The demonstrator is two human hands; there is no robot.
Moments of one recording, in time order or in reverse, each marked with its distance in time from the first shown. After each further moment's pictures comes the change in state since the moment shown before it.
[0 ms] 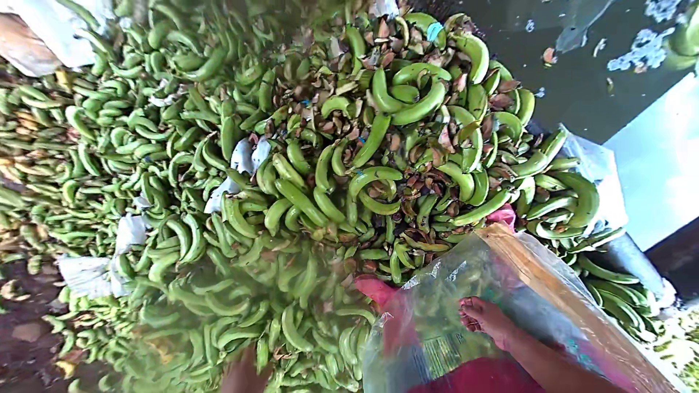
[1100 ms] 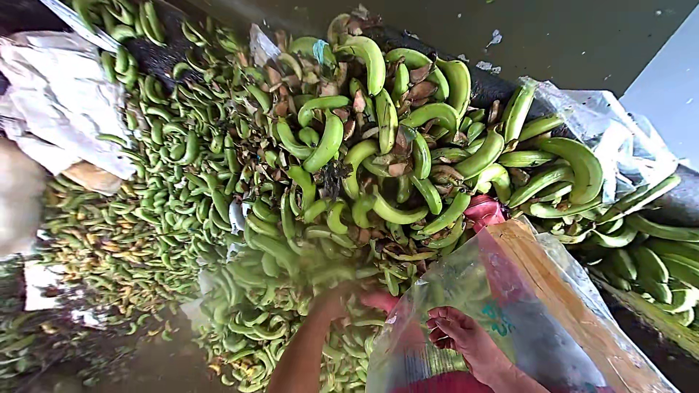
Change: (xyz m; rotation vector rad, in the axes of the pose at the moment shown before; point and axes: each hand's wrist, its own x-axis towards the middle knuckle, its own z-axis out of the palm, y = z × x) left_hand 0.053 0.380 -0.009 0.686 -0.418 0.073; right_hand -0.032 -0.041 -0.066 0.682 -0.305 -0.093
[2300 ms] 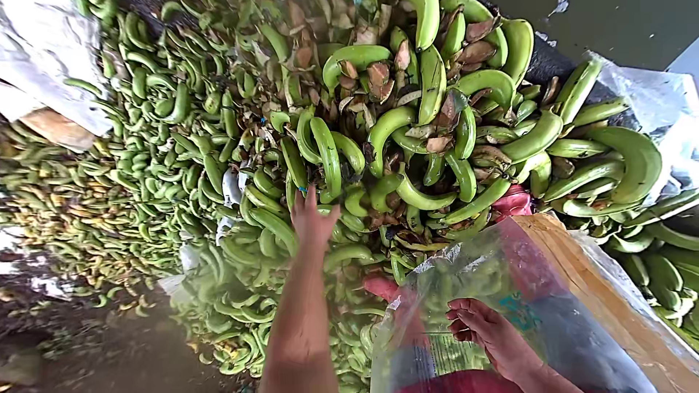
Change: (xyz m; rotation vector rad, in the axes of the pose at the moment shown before) left_hand 0.031 -0.024 -0.097 -0.619 0.878 0.206; right_hand 0.018 0.011 0.016 -0.129 0.089 -0.031
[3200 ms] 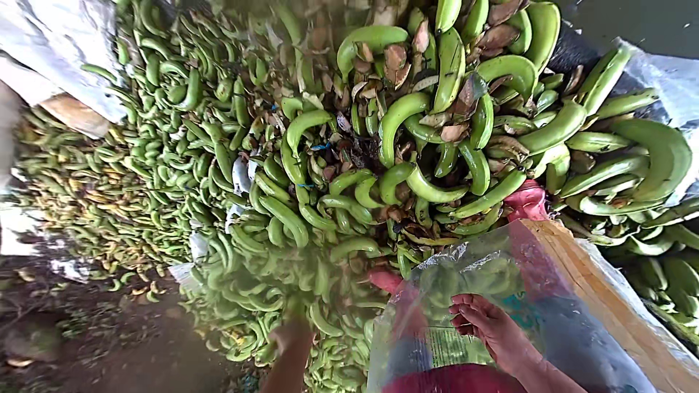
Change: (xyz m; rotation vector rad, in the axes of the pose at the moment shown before) left_hand -0.177 -0.181 0.039 0.842 -0.765 -0.422; right_hand 0.008 0.016 0.004 -0.002 -0.007 -0.016
